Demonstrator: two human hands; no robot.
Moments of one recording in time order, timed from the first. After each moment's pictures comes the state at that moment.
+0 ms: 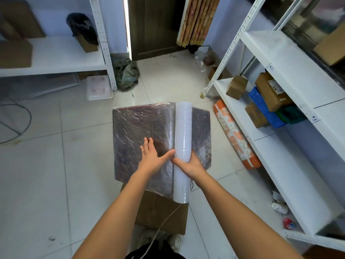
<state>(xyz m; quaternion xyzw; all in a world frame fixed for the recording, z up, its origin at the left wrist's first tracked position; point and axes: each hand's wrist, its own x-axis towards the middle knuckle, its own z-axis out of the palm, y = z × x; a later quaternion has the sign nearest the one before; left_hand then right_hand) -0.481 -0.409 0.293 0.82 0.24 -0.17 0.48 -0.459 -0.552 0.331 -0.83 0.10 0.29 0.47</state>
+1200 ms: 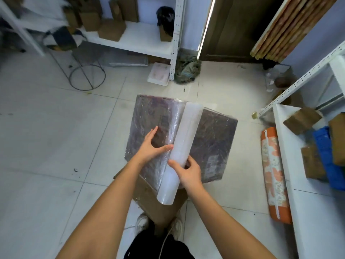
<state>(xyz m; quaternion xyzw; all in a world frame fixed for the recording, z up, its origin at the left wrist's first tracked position) -0.520 -0.459 0.297 0.68 0.41 0.03 0.61 -0.464 -0.616 0.308 -0.77 -0.06 0.36 0.52</state>
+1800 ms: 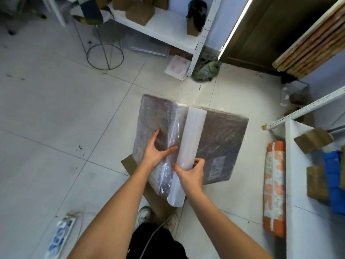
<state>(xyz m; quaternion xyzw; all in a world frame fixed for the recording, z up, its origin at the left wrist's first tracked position) -0.586 -0.463 0.259 0.59 0.48 0.13 0.63 -0.518 -0.588 0.285 -0.87 -0.08 0.30 0.39</state>
